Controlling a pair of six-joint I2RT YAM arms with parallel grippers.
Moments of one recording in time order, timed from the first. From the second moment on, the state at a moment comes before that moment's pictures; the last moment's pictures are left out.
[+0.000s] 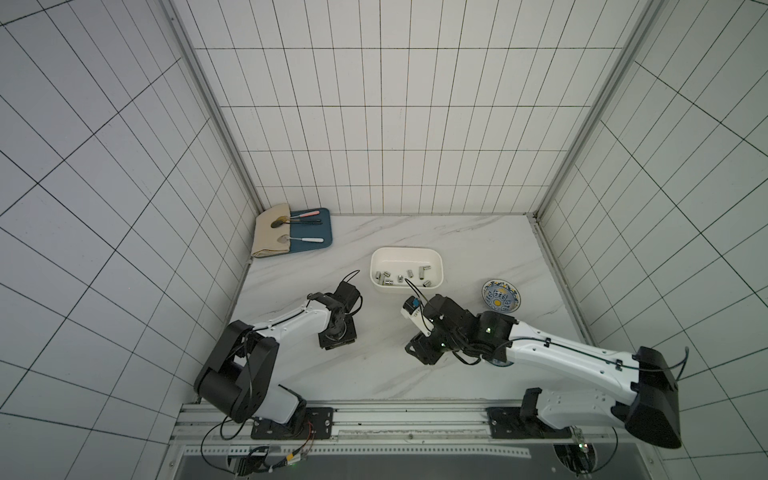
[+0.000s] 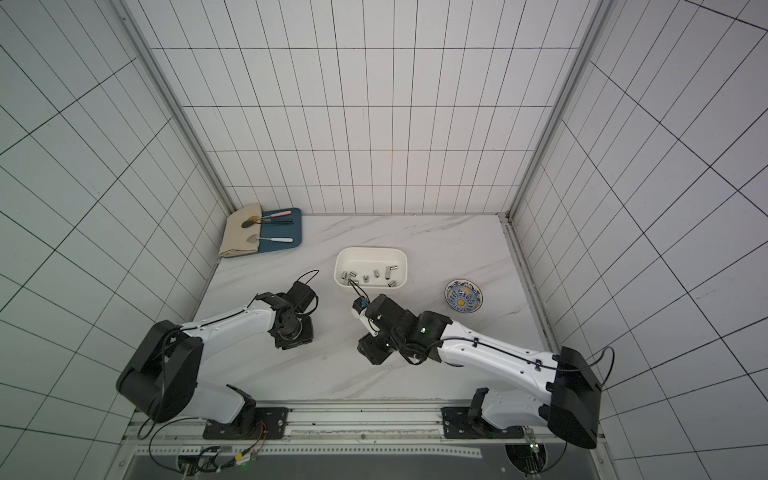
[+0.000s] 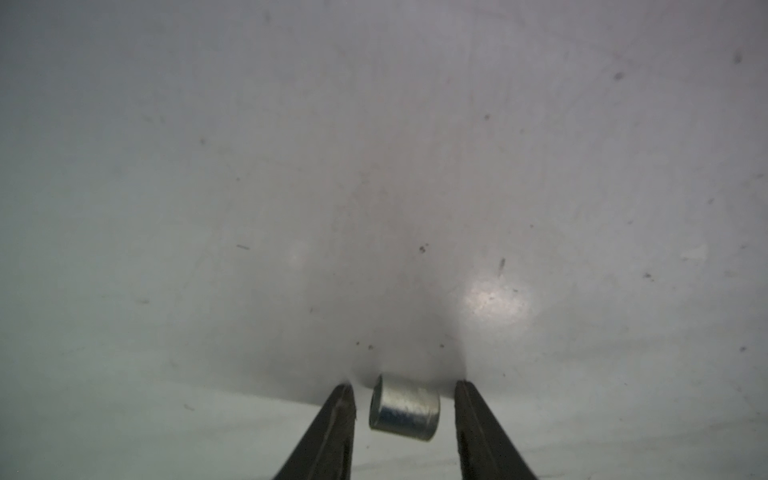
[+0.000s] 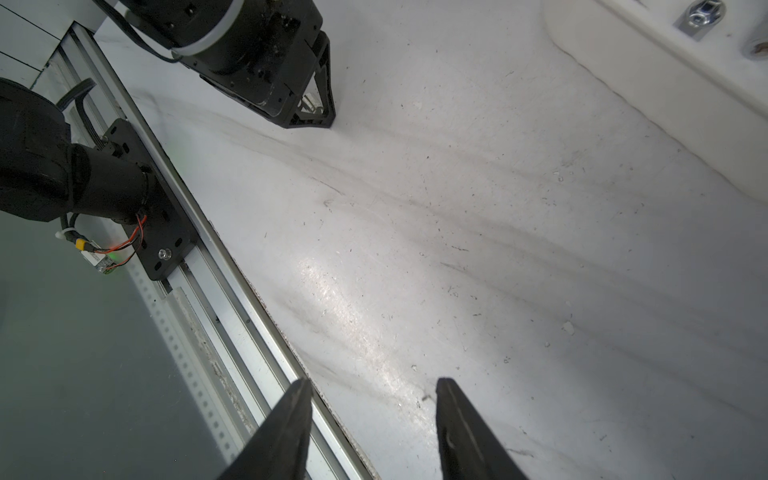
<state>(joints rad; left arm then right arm) -0.47 1.46 0.75 -0.76 -0.01 -0.75 1.17 1.25 0.93 -0.61 -0.11 0.30</state>
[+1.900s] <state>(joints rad) -0.49 1.57 1.17 -0.86 0.03 -0.72 0.99 1.19 0.93 -0.61 -0.05 0.33</state>
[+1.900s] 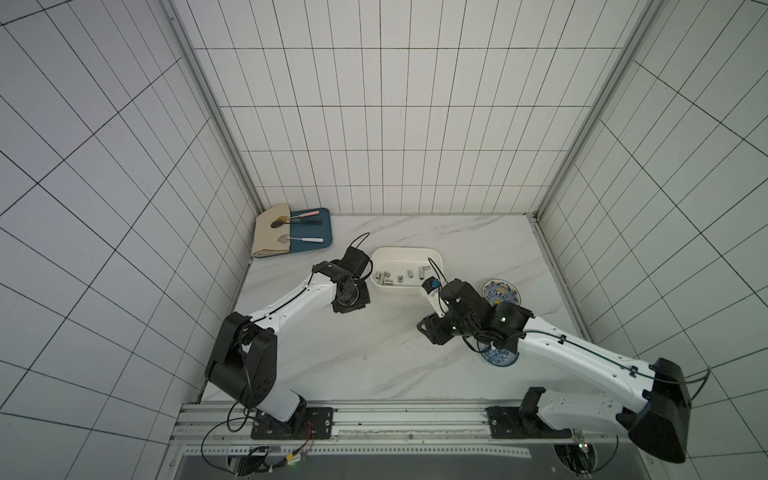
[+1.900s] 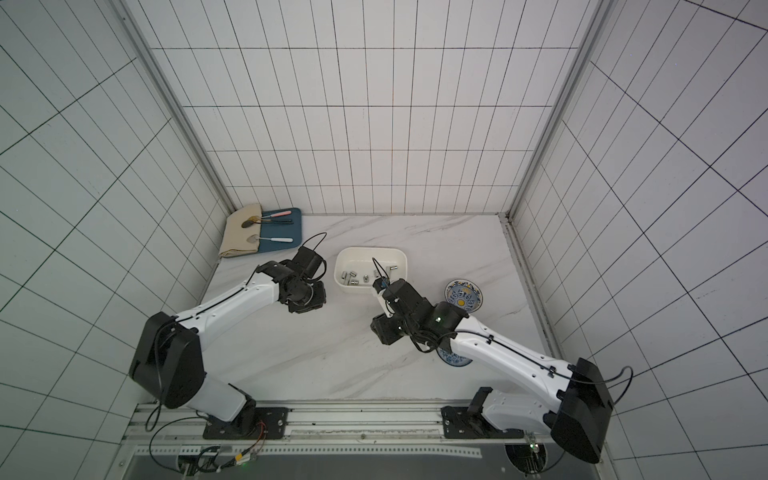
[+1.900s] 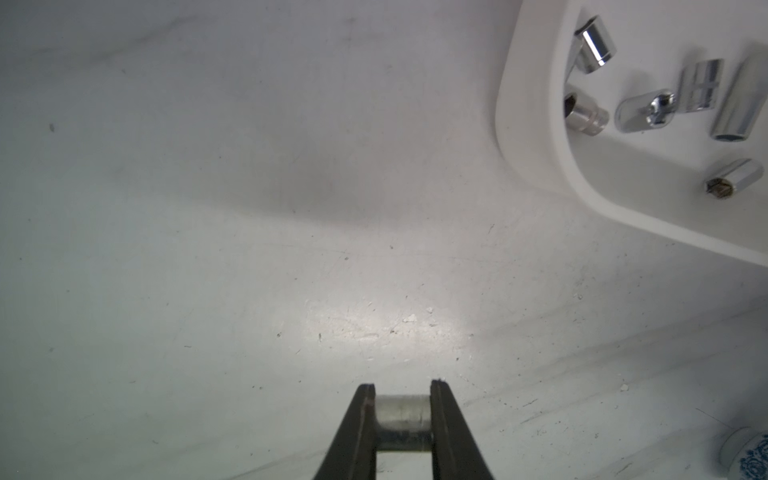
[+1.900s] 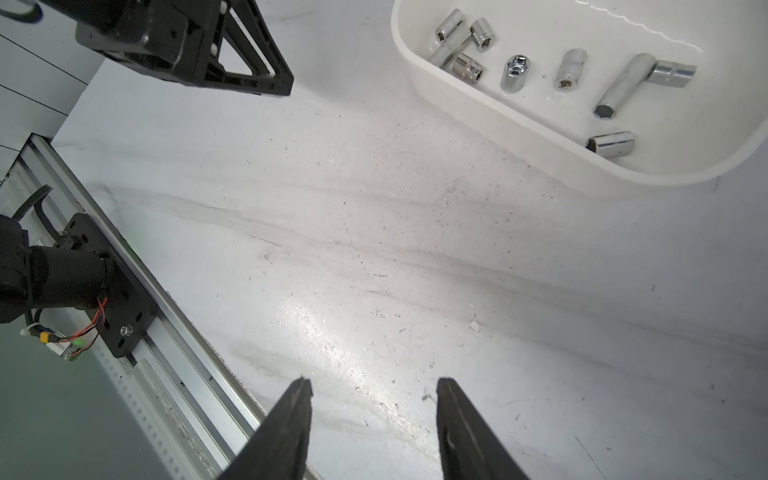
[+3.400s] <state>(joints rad) -0.53 2.38 2.18 -0.99 0.13 -0.65 0.72 1.18 0.95 -0.66 -0.06 0.35</state>
